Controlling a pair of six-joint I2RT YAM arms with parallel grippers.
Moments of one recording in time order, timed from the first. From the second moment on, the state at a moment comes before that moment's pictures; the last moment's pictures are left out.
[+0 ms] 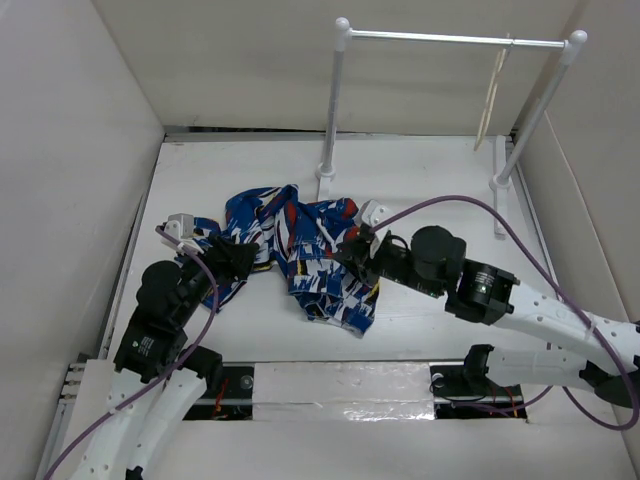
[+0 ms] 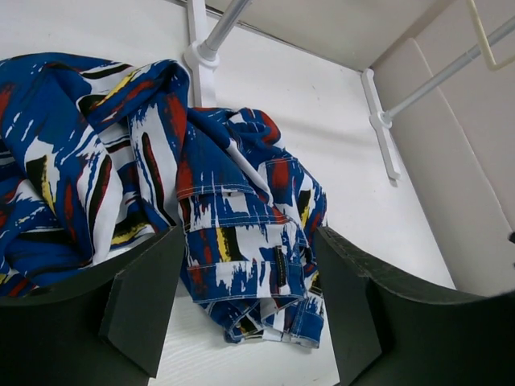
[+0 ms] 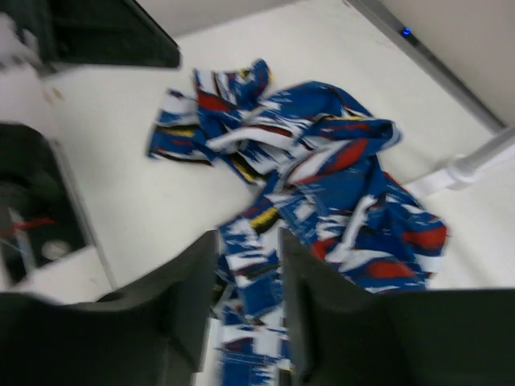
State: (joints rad) left arm -0.36 0.40 0.69 -0.46 0.04 -0.59; right arm 1.13 1.03 1.08 -0.22 0.12 -0.06
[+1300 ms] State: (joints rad) left arm -0.34 0.46 0.68 -0.59 -0.26 -0.71; right arm 1.30 2.00 1.41 -0.26 0.50 -0.23
